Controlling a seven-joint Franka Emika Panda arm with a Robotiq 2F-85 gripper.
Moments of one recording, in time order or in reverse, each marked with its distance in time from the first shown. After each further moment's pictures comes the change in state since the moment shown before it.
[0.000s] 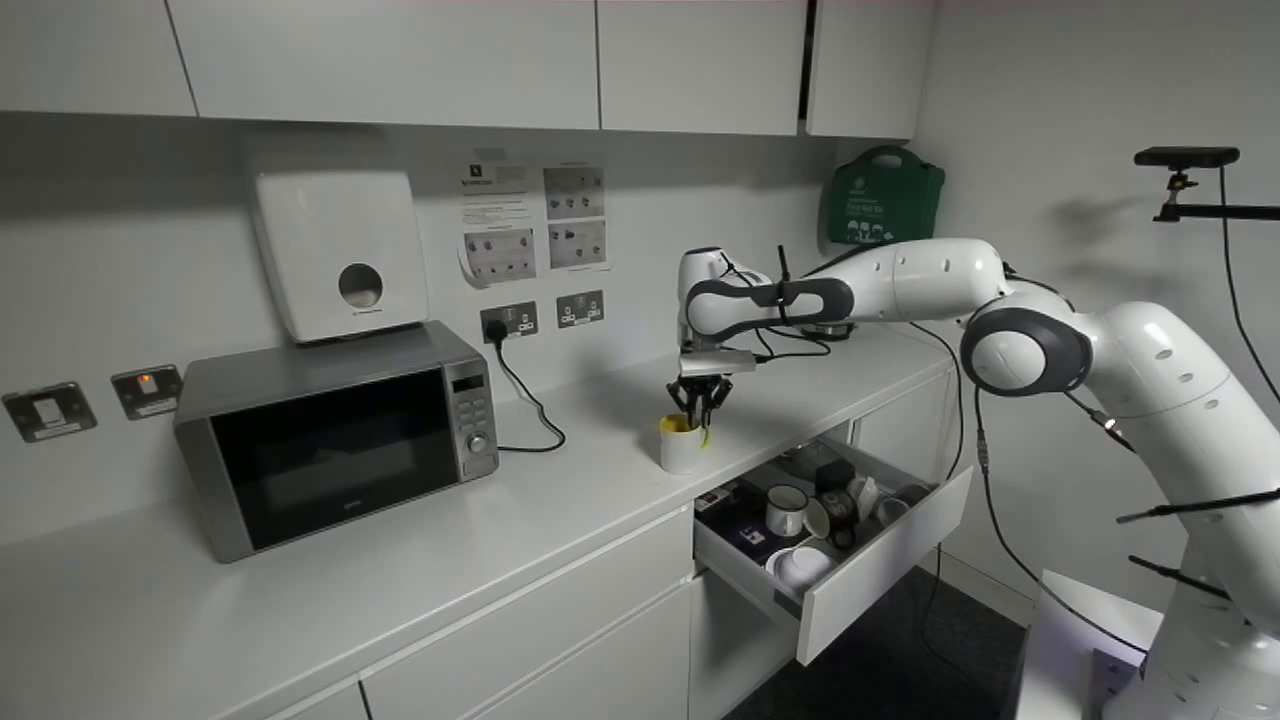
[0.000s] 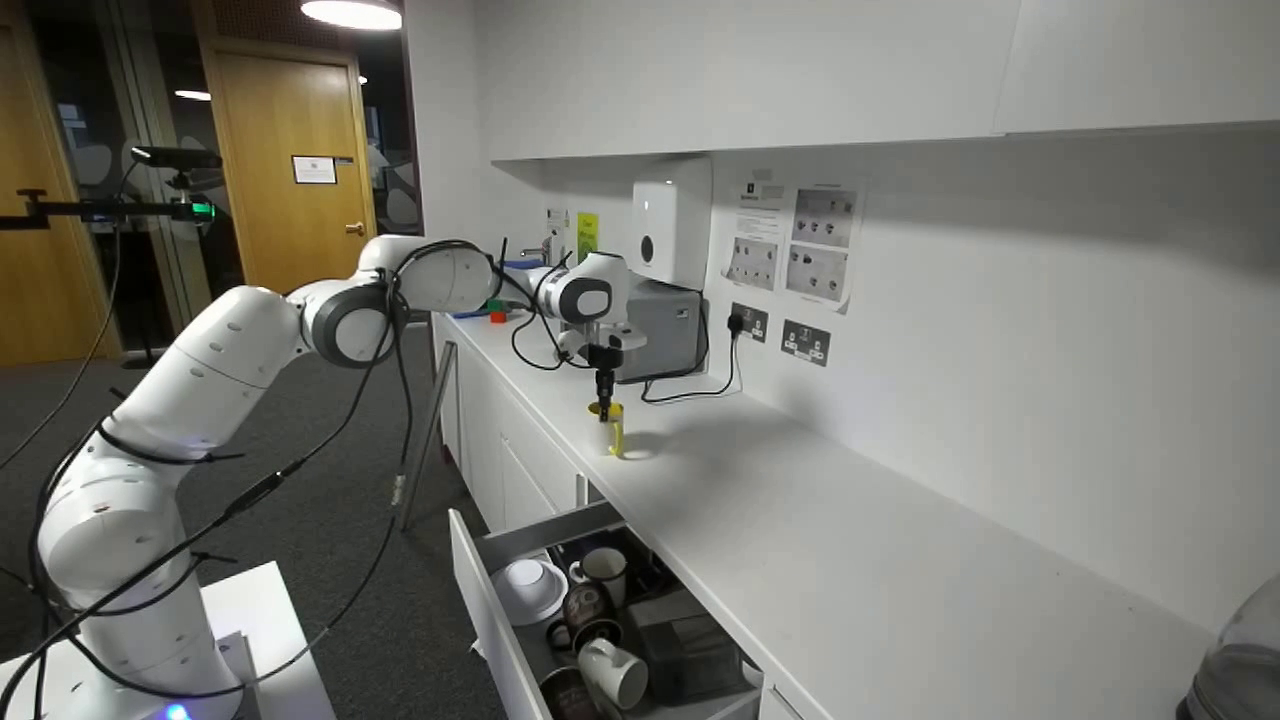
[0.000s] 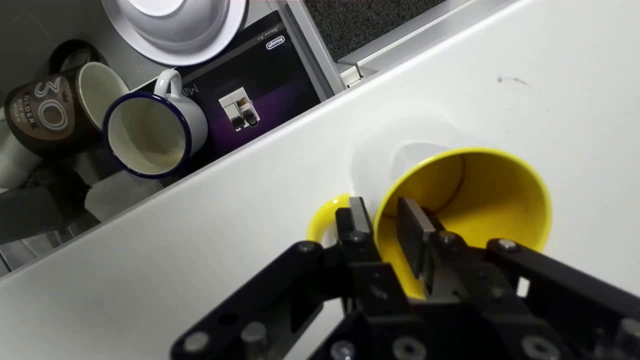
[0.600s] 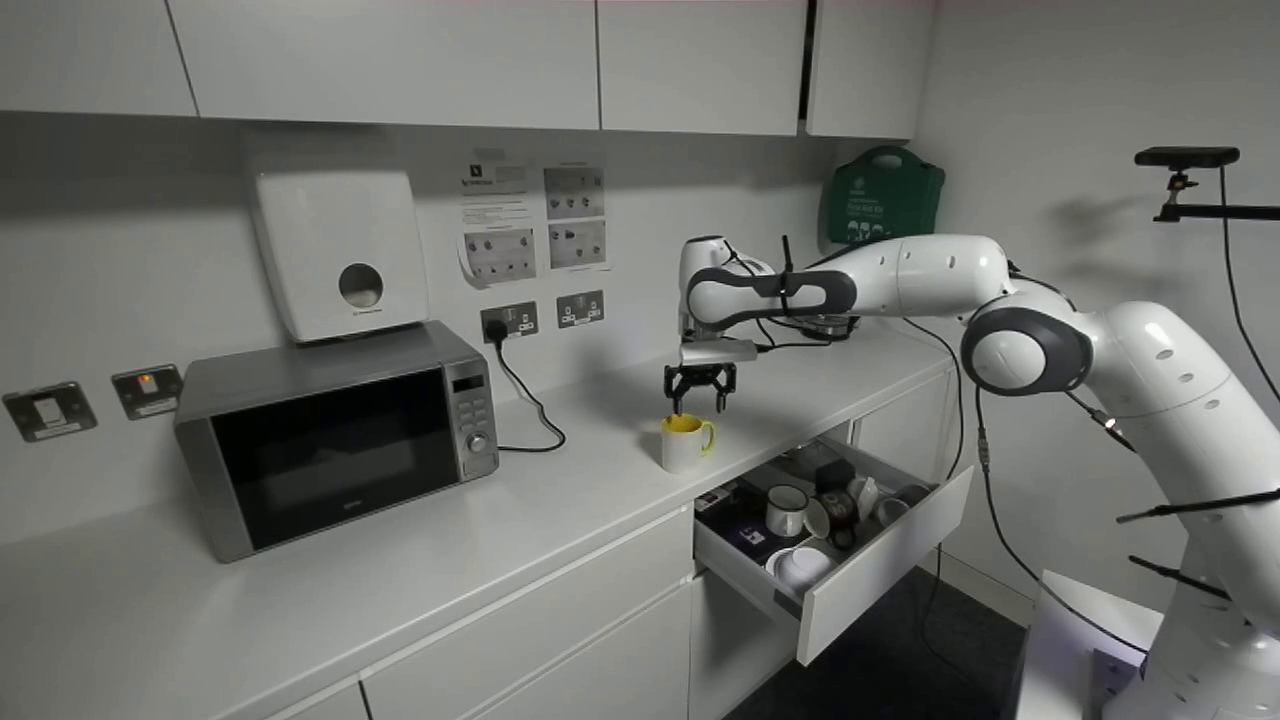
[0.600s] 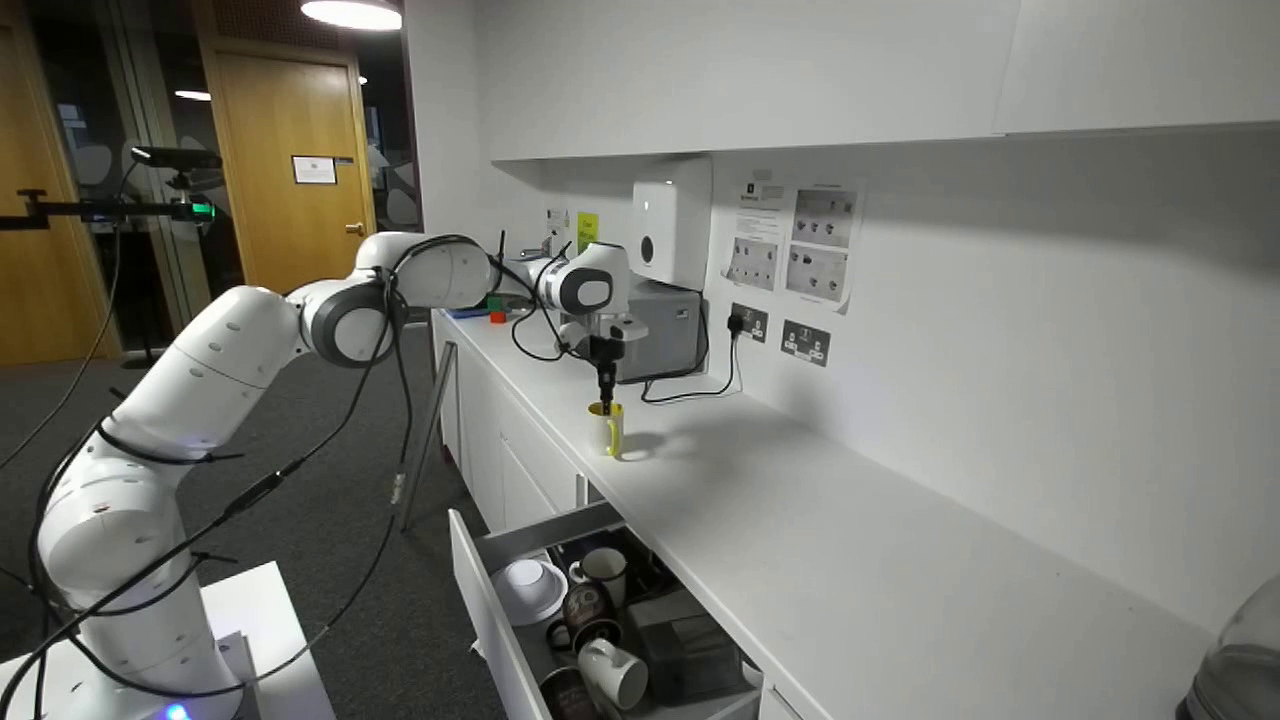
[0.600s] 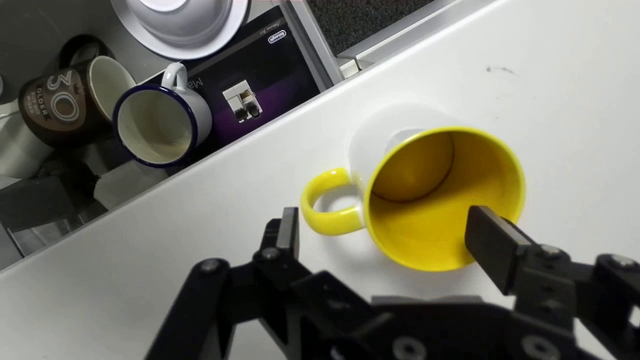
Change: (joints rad) arm -0.001 -0.004 -0.007 0.042 0.000 -0.035 -0.001
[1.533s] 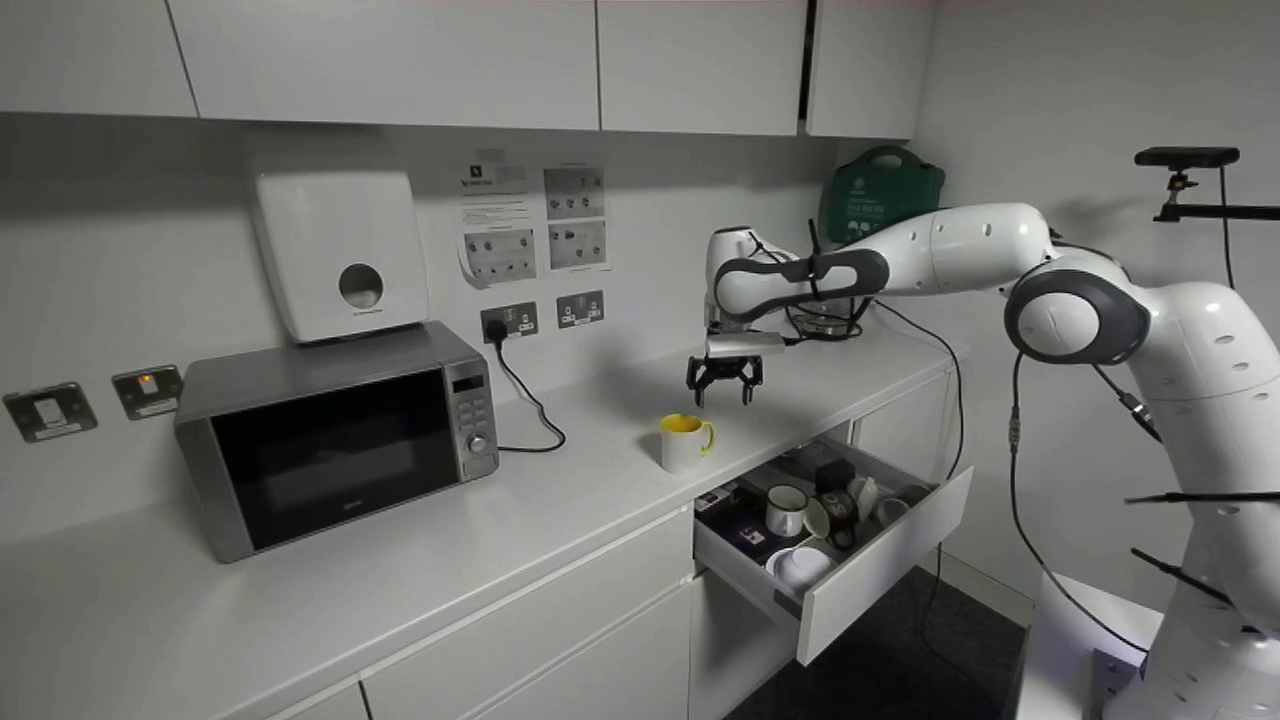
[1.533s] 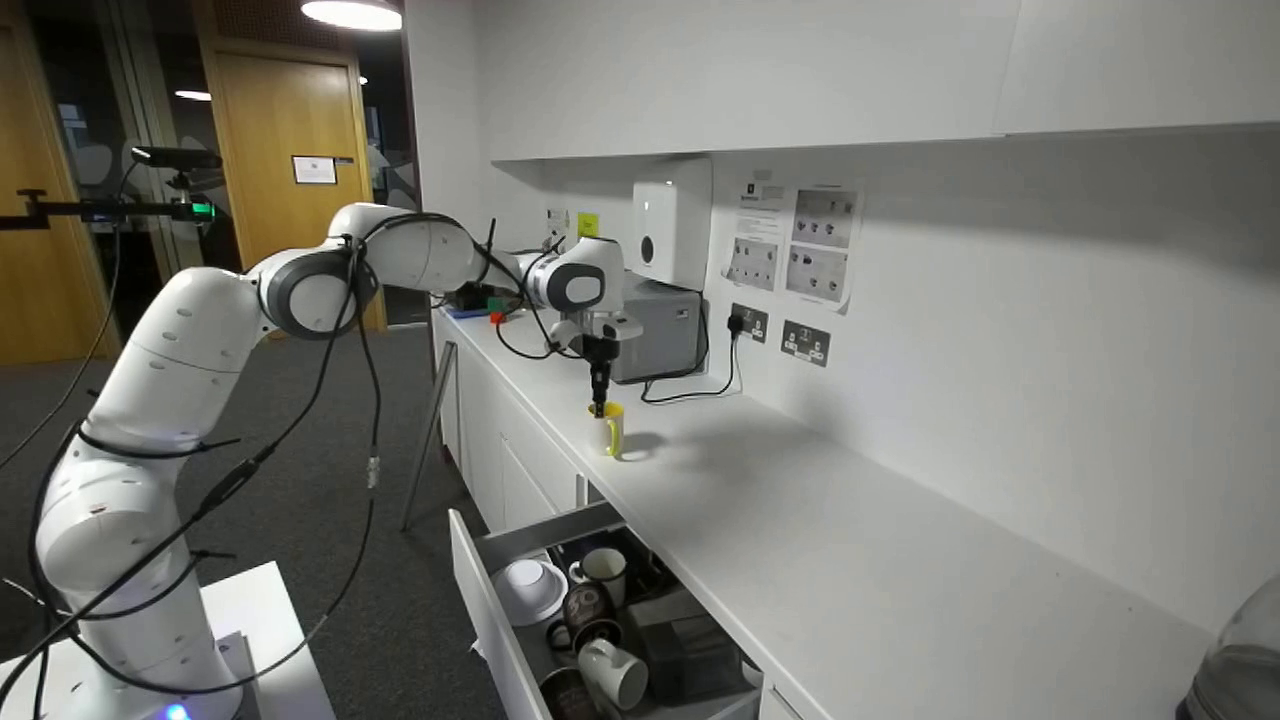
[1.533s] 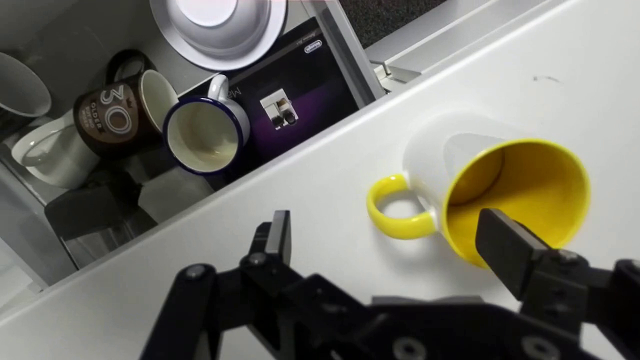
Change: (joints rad) arm -0.022 -0.185 -0.014 -0.273 0.000 0.090 -0.016
